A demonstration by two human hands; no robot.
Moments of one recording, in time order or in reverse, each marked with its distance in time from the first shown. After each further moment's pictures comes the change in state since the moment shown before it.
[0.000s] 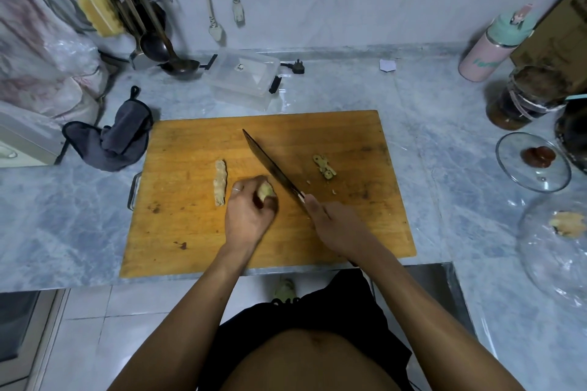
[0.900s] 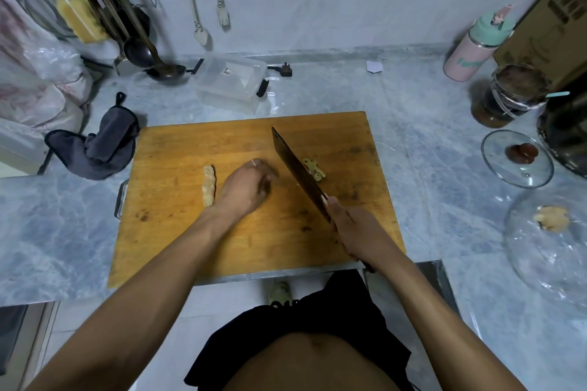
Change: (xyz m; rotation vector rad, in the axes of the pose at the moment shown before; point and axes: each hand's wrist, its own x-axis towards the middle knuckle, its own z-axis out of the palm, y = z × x) left_hand 0.060 0.035 -0.016 0.358 -0.412 0.330; right_hand -0.017 0.031 -0.025 0.156 0.117 0.146
